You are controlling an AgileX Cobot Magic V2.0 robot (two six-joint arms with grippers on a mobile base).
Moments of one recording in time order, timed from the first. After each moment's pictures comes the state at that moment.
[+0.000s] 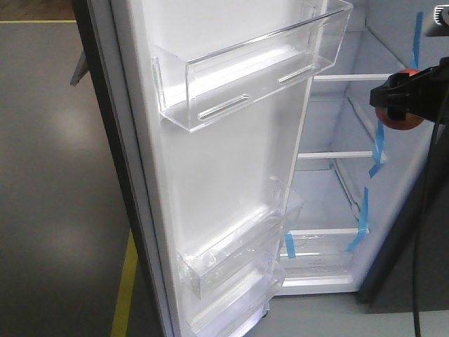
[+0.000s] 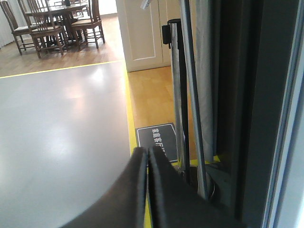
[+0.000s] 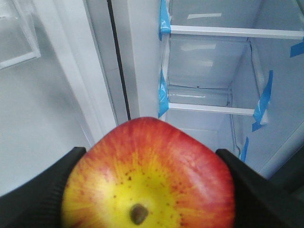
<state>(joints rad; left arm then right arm) -0.05 -0.01 0.02 0.07 0.22 -0.03 -0.01 1.37 -1.19 0.28 0.49 -0.29</state>
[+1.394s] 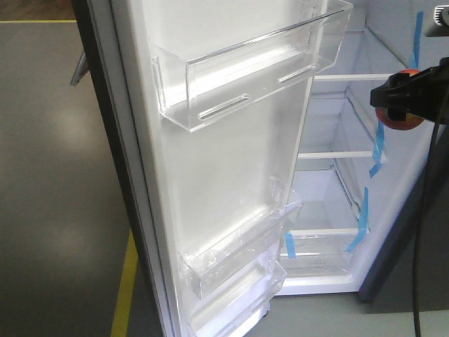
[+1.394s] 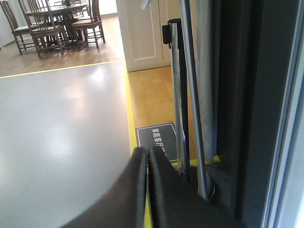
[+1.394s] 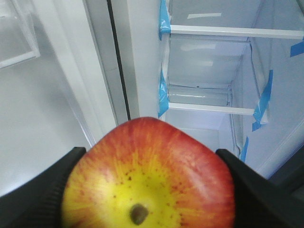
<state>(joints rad) -0.05 -0.01 0.02 0.07 0.22 -0.03 -0.01 1.37 -1.19 0.28 0.49 -0.29</state>
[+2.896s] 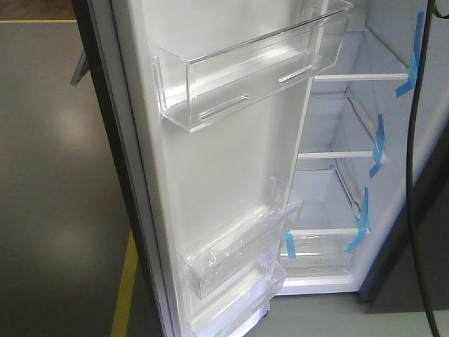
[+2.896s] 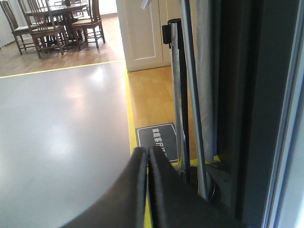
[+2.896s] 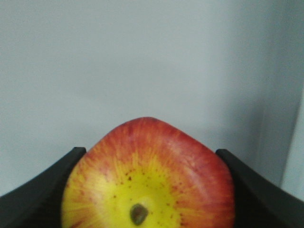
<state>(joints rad) -0.05 -0.01 0.02 0.07 0.22 -0.03 0.01 1.71 -1.92 1.12 0.93 -0.92</state>
